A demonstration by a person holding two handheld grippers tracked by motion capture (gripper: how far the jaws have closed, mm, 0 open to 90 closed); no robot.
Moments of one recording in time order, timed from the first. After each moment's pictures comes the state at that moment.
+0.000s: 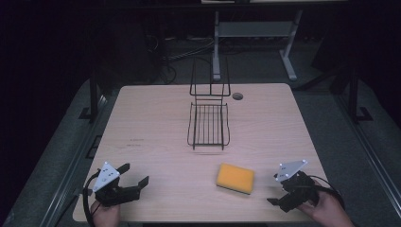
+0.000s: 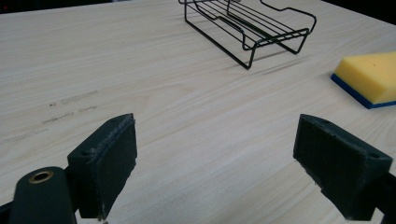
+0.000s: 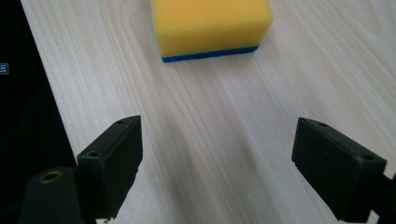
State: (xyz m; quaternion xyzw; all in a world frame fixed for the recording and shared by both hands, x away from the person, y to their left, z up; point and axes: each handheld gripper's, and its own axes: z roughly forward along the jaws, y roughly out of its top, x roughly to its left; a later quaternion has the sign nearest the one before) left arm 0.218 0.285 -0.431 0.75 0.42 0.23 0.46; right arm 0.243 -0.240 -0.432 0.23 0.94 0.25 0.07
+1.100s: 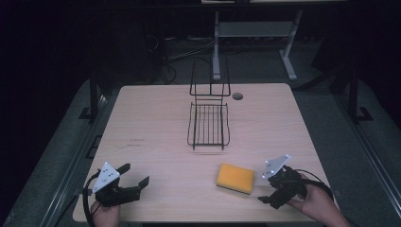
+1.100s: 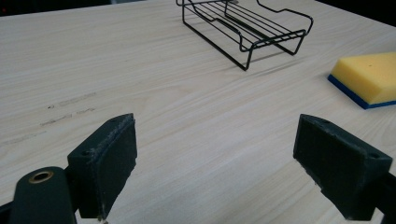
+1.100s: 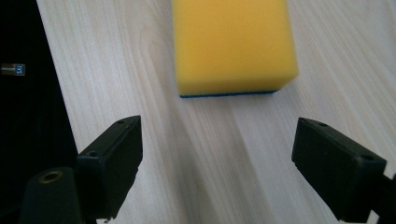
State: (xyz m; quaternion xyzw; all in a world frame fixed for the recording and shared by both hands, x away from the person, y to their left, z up) left arm 0.216 0.283 -0.430 0.75 0.42 0.23 0.47; right arm 0.256 -0.208 -0.423 0.18 0.95 0.23 0.06
